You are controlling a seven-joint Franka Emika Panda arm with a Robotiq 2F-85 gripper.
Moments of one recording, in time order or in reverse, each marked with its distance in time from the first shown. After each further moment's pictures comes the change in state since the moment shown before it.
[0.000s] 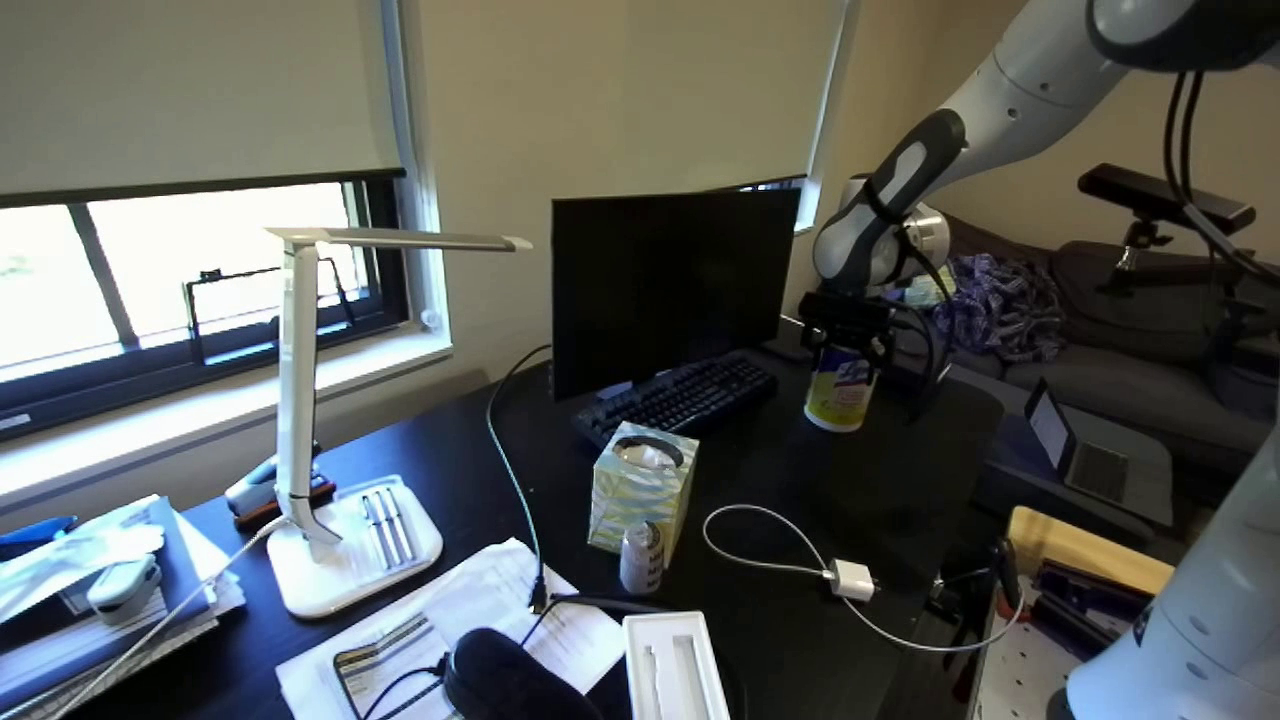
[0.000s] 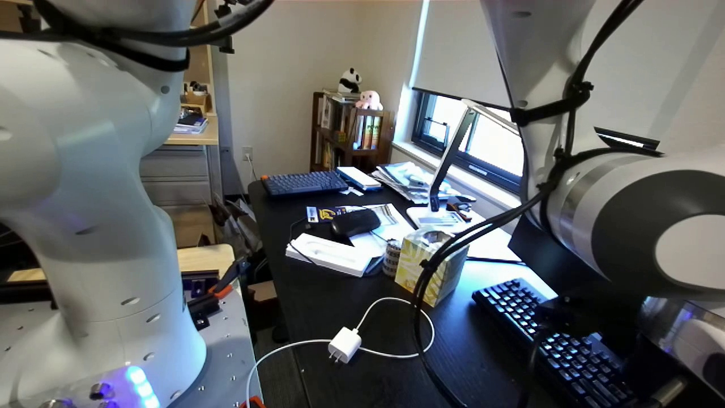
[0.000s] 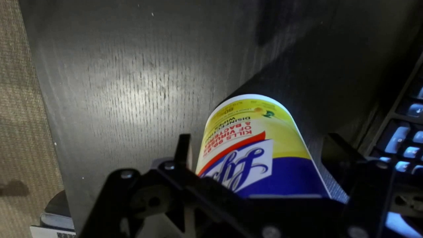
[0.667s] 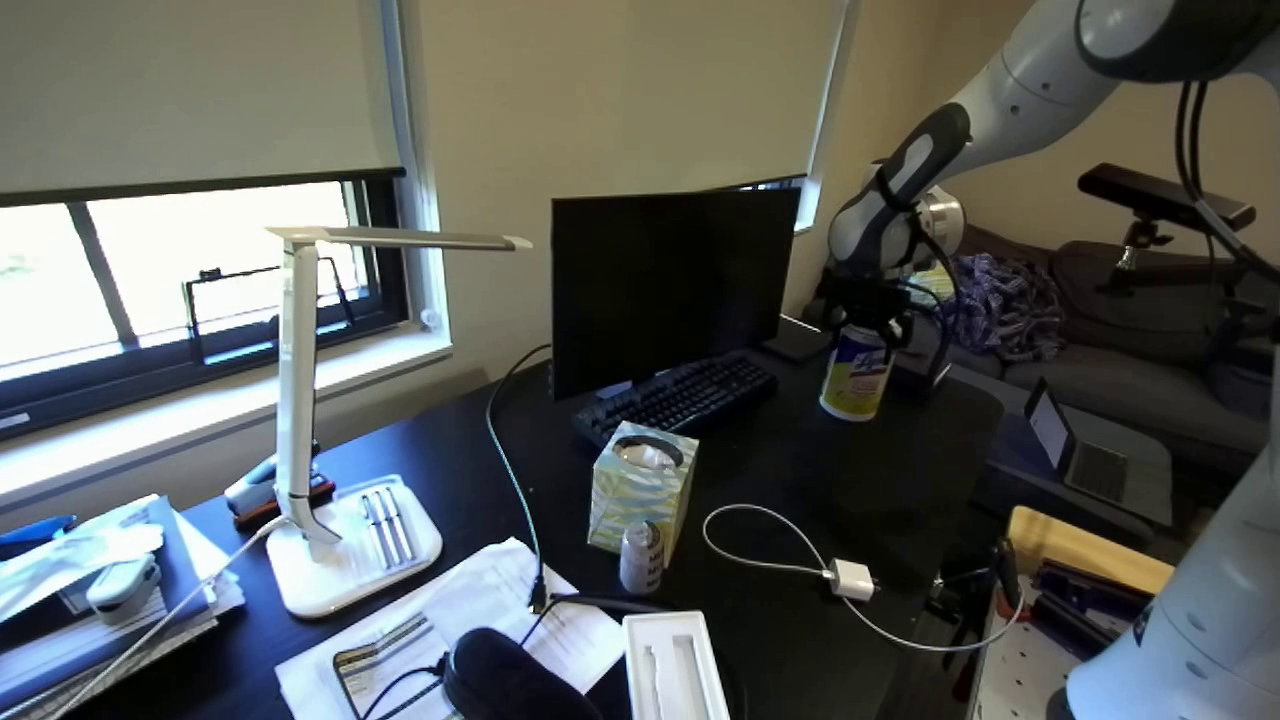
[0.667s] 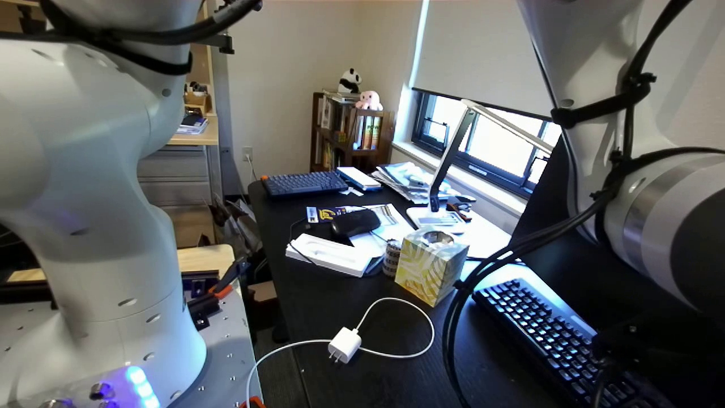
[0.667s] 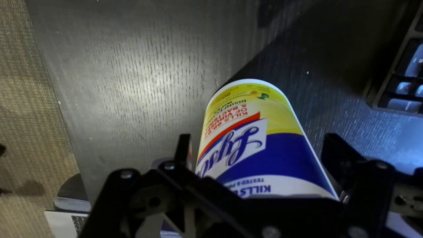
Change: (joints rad) arm -0.046 0.029 -0.046 0.086 0.012 -0.020 -0.022
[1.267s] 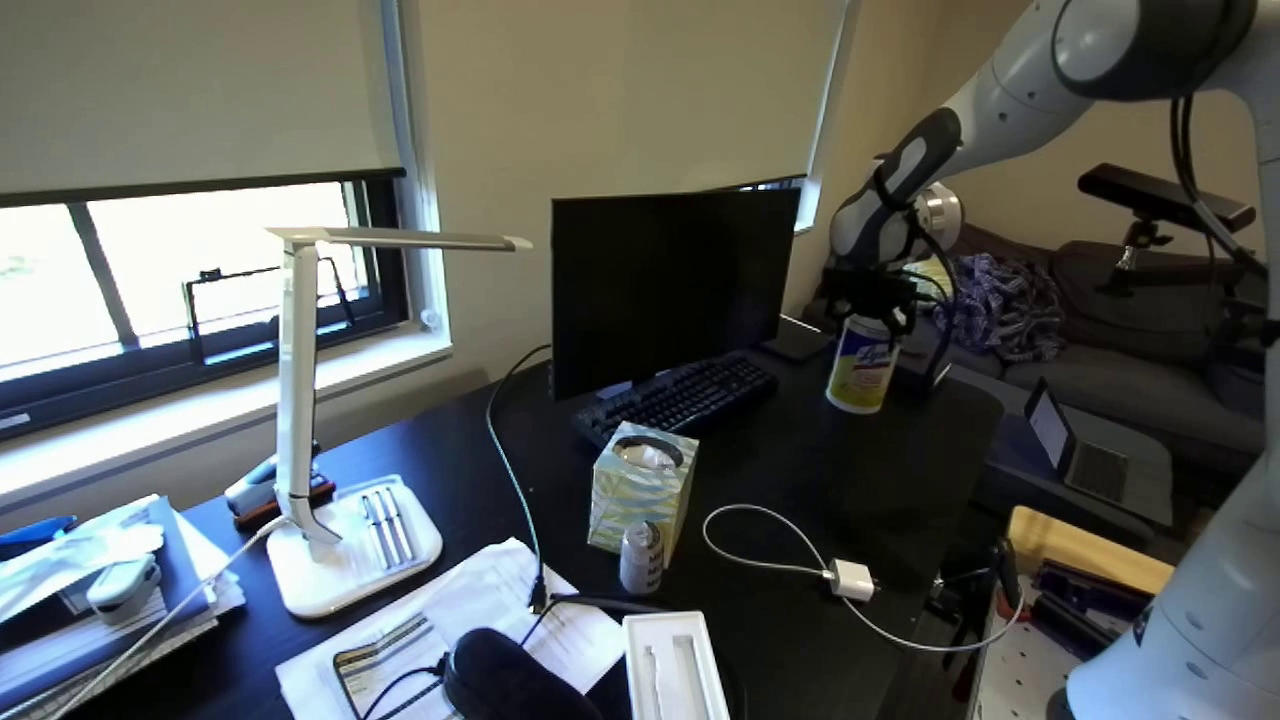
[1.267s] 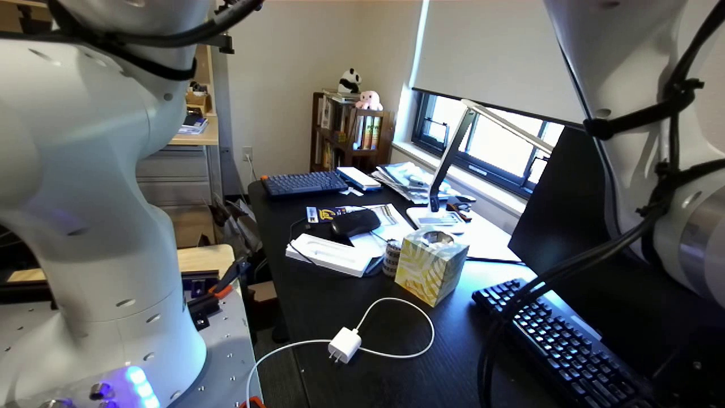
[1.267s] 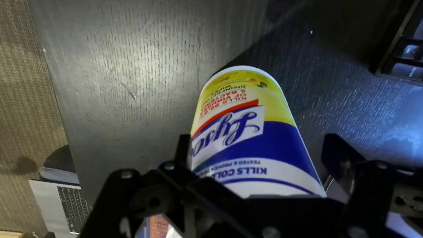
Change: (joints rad) arm -0.025 0.060 -0.018 0.096 -0.002 -0.006 -0.101
